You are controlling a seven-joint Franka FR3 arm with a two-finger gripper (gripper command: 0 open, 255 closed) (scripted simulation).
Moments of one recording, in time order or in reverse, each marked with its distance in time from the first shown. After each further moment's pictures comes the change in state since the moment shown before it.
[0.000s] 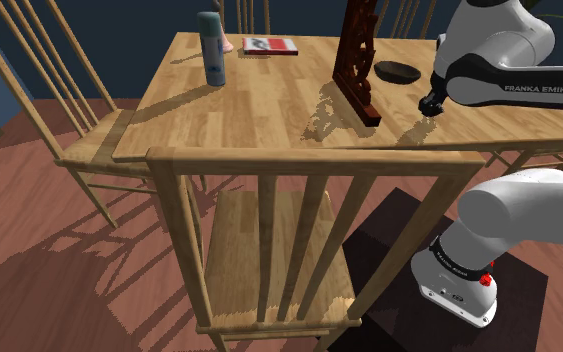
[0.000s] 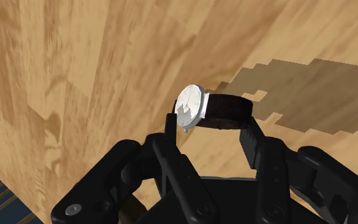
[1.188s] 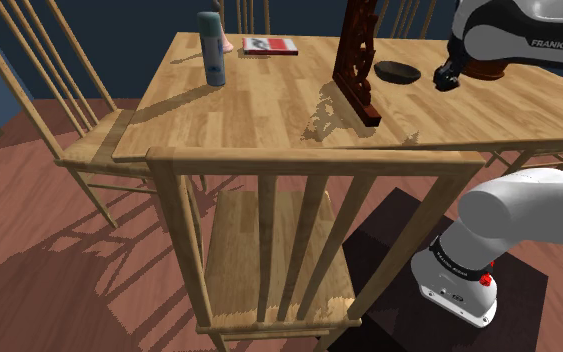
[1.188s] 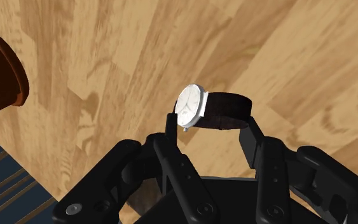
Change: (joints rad) arm 0.020 0.000 0.015 0.202 0.058 -0.192 -0.090
